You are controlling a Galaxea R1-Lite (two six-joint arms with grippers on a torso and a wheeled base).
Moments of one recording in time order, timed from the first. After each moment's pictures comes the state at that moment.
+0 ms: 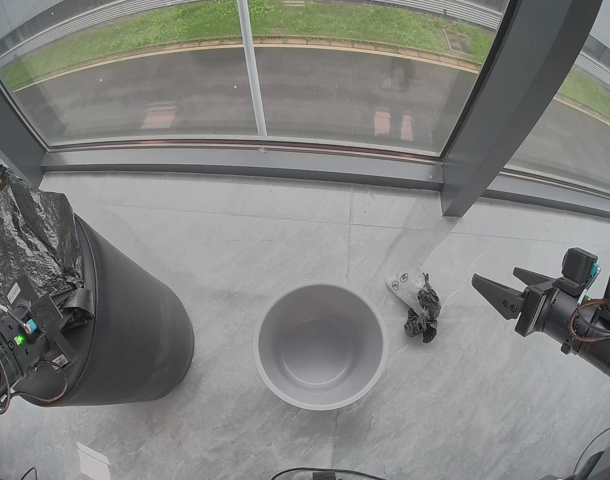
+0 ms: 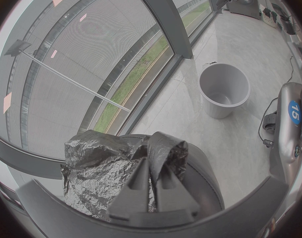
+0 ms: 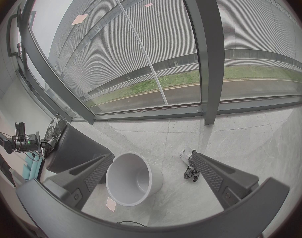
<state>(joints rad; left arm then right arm) -0.10 1.13 -0.38 -0.45 0.05 1.00 0.42 1.36 -0.32 -0.86 -0.04 0.26</state>
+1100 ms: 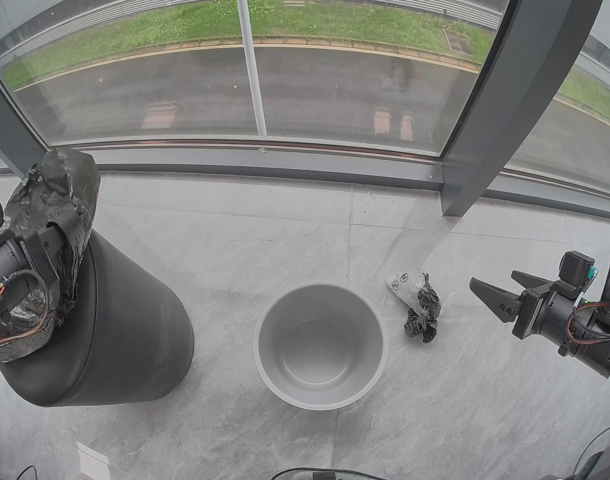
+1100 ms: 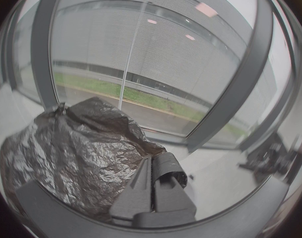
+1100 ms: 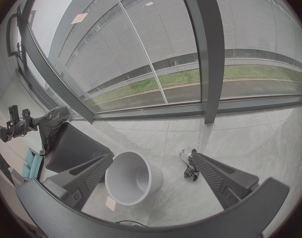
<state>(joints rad) -0.18 1.10 -0.60 -0.44 -0.12 -0.20 0.42 1.37 -0.31 -0.88 -0.04 0.26</state>
